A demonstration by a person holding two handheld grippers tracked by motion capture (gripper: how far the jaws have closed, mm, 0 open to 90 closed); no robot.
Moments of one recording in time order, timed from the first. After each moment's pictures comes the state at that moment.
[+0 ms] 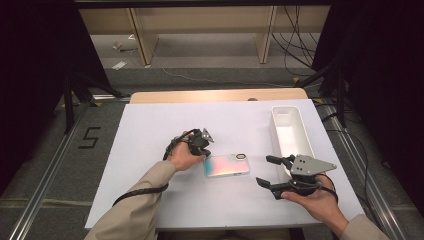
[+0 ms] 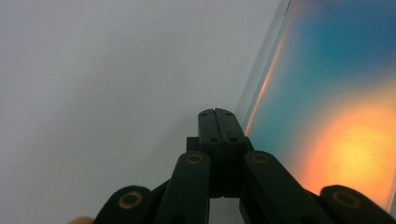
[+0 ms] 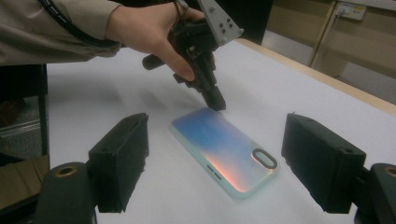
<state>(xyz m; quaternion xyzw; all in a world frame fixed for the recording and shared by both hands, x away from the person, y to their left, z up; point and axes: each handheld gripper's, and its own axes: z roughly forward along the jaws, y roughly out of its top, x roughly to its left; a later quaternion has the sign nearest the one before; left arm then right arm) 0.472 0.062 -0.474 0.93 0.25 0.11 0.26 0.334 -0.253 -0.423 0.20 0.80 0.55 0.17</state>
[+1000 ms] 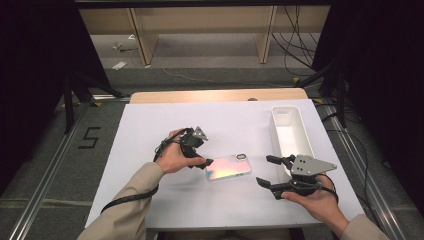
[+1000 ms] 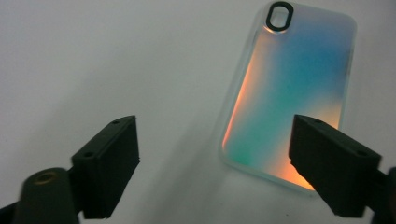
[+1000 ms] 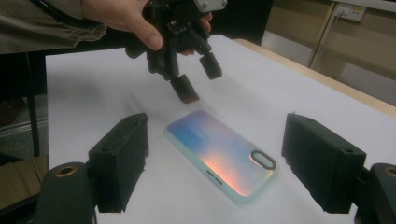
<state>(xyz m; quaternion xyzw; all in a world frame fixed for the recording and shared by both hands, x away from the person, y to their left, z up) 0.451 0.076 -0.447 0.91 0.26 0.10 0.31 0.334 -0.253 -0.423 0.20 0.80 0.55 0.17</state>
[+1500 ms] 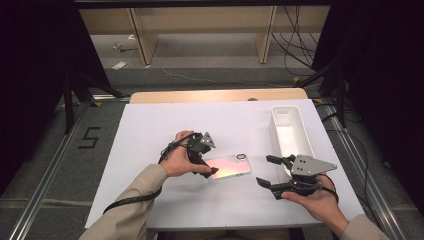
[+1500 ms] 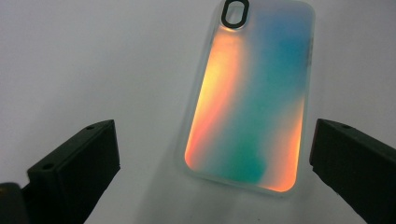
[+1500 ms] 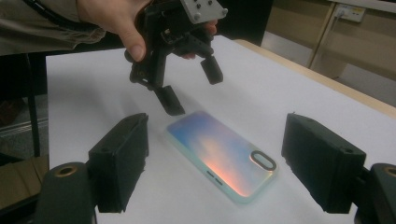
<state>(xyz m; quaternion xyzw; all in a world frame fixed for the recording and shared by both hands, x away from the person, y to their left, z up) 0.441 0.058 -0.448 0.93 0.21 0.09 0.30 0.334 -0.253 -0.422 0.20 0.79 0.55 0.17</state>
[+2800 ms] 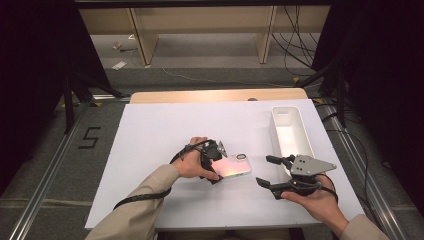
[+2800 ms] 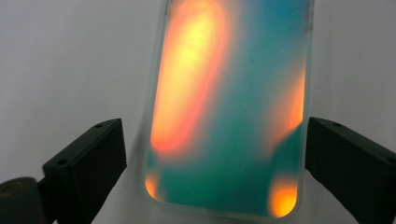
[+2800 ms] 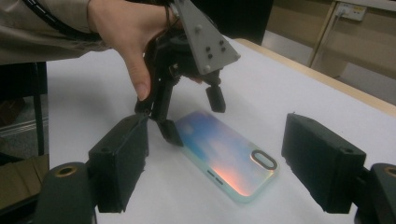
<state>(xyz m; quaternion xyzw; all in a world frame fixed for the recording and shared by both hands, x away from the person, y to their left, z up) 0.444 0.025 -0.472 0.96 0.15 0.07 0.21 0.334 -0.253 -0.423 0.20 0.80 0.55 0.17</state>
